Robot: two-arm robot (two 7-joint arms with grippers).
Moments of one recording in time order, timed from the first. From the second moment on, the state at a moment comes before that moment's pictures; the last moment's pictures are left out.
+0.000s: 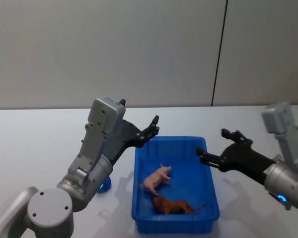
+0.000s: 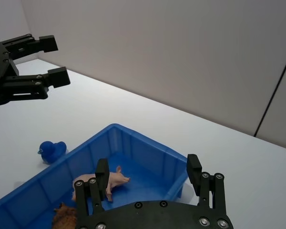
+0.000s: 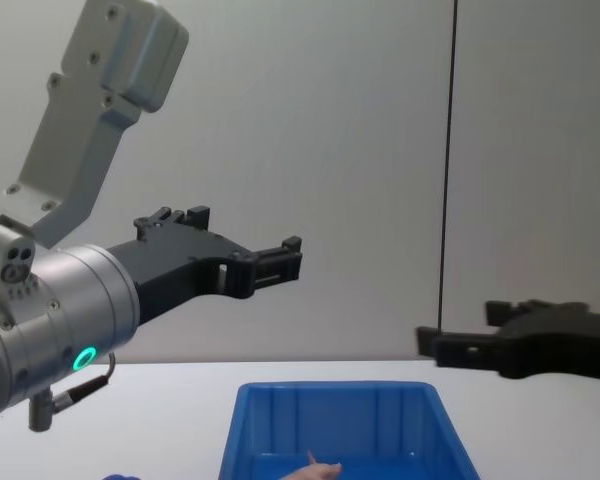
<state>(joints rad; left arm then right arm) -0.24 0.38 0.45 -1.63 -0.20 0.01 -0.01 0.18 0.32 -0.29 -1.57 0.28 0.20 0.43</state>
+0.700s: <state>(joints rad) -0.23 0.39 0.45 -1.64 -0.19 0.03 0.01 0.09 0.43 -0.22 -1.63 0.37 0.12 0.42</state>
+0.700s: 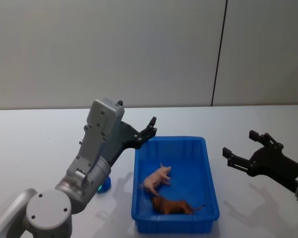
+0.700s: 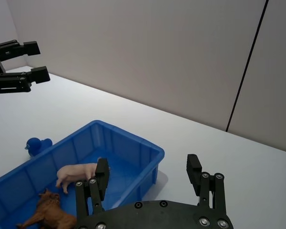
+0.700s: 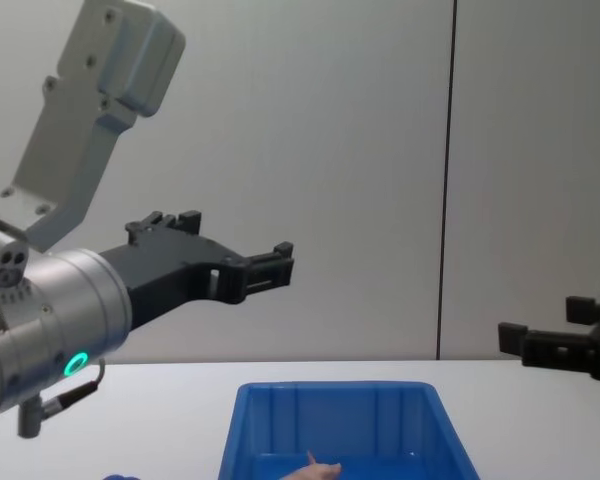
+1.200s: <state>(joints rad) -0.12 0.46 0.43 -1.74 -0.26 0.12 0.14 0.07 0.45 -0.21 -1.64 0.38 0.10 0.42</state>
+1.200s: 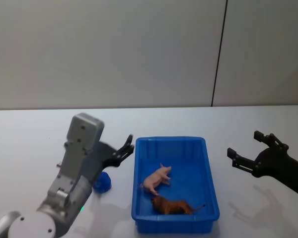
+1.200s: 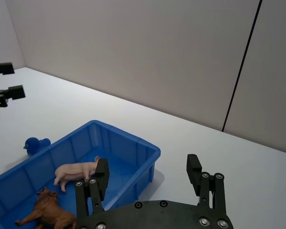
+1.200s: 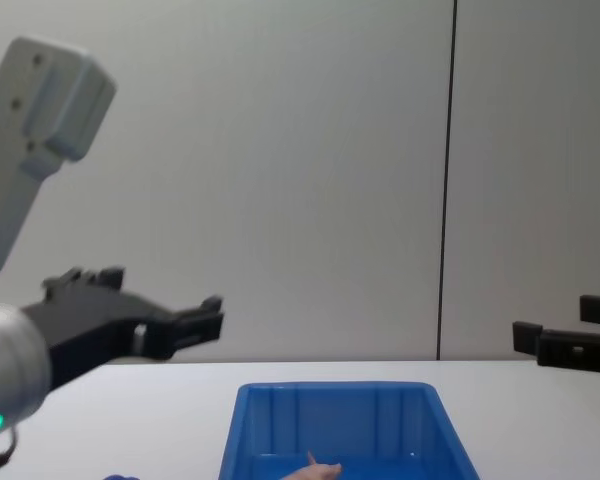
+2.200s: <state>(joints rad) -0.05 0.52 0.40 -1.66 -0.34 0.18 0.09 0.07 0.45 -0.21 -1.64 0.39 0.10 0.42</state>
